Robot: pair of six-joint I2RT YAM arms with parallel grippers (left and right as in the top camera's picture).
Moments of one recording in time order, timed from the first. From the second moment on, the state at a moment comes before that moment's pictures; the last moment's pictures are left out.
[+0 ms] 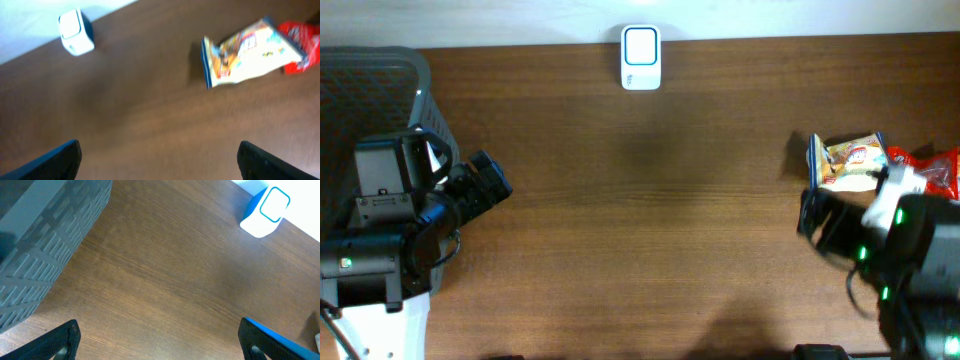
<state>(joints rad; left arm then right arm) 0.06 1.14 1.47 -1.24 0.01 -0.47 -0.07 0.73 1.07 -1.05 -0.08 0.34</state>
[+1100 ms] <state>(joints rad) 0.06 1.14 1.47 -1.24 0.01 -0.47 0.04 0.40 0.53 -0.61 -0.21 0.09</state>
